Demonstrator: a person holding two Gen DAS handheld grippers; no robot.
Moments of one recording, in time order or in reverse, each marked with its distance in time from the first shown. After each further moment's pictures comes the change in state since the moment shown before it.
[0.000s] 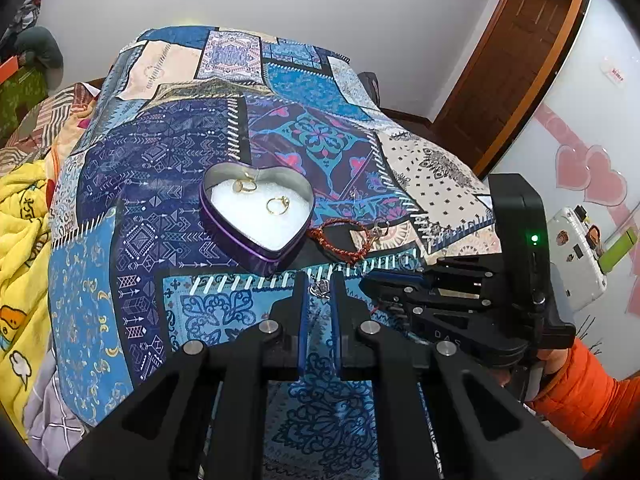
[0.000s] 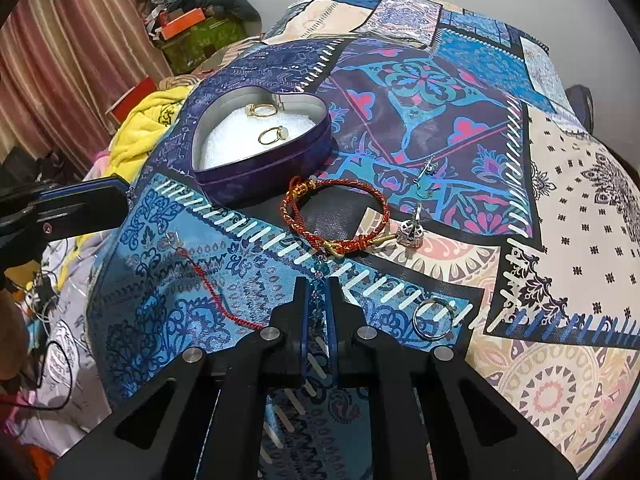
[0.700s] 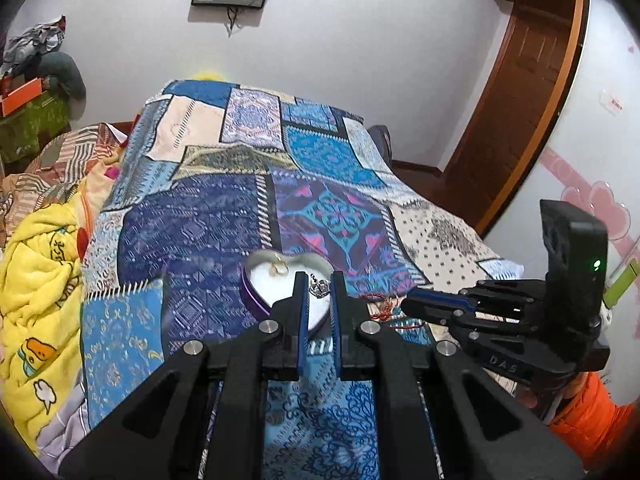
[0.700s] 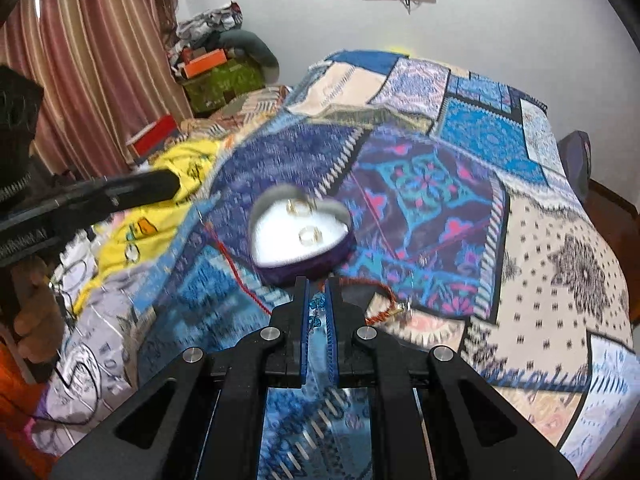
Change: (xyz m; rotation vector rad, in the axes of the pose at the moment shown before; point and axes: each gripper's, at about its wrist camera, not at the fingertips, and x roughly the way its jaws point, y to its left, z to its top) left arm -0.047 0.015 0.040 -0.023 -0.194 0.047; right arm -0.058 0.022 0.041 -0.062 -0.183 -0.003
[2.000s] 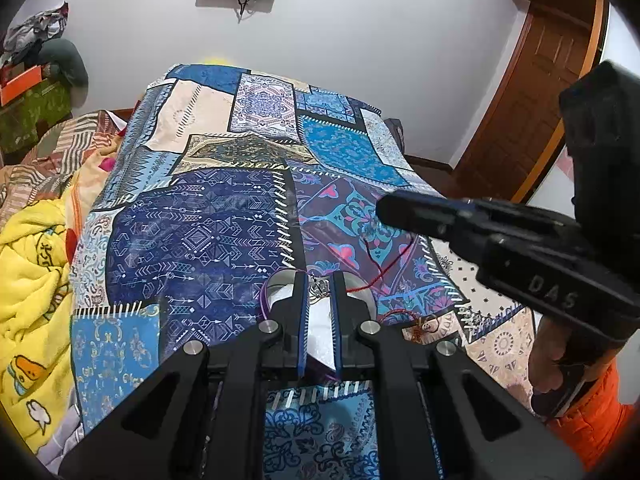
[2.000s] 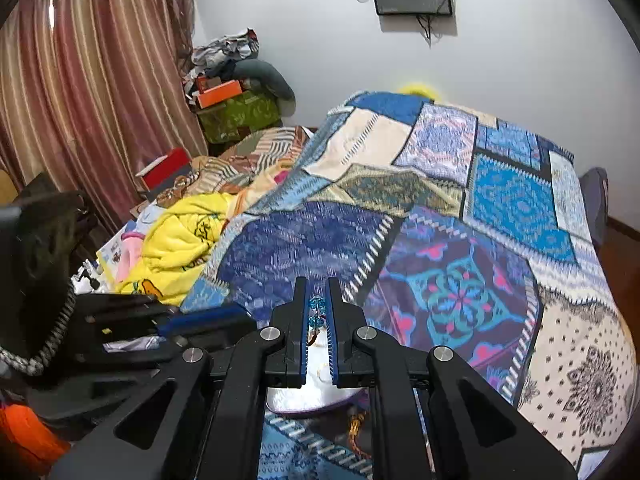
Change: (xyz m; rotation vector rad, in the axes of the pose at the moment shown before) left arm 0.057 0.029 0.013 -0.029 0.039 0.010; right arm 0.027 0.015 0.077 -0.045 -0.108 0.053
